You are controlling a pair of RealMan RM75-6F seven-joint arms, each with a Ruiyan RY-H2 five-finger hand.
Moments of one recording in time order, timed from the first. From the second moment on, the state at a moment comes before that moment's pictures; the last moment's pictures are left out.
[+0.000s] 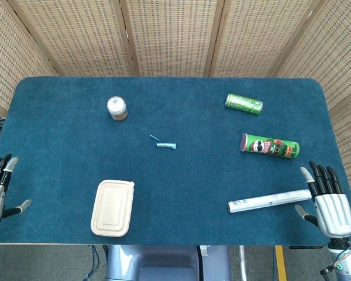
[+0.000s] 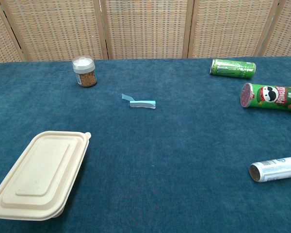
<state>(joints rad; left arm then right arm) -0.09 -1.13 -0.05 -1.62 1.48 1.51 0.06 0.08 -1.23 0.06 -1.47 -1.63 1.61 -0.05</state>
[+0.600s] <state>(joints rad) -0.11 -1.14 -0.08 -1.60 1.43 1.46 0.06 0.19 -1.22 0.09 -1.54 -1.61 1.42 -0.18</state>
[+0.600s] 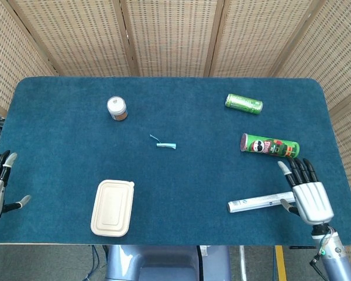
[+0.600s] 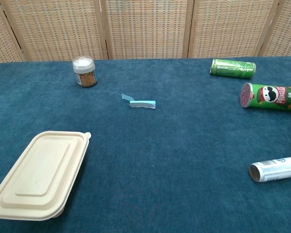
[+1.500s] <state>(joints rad) -0.15 -1.19 -0.15 -1.54 1.29 1.39 0.10 1.01 -1.79 0.40 -1.13 -0.71 0.83 -0.65</state>
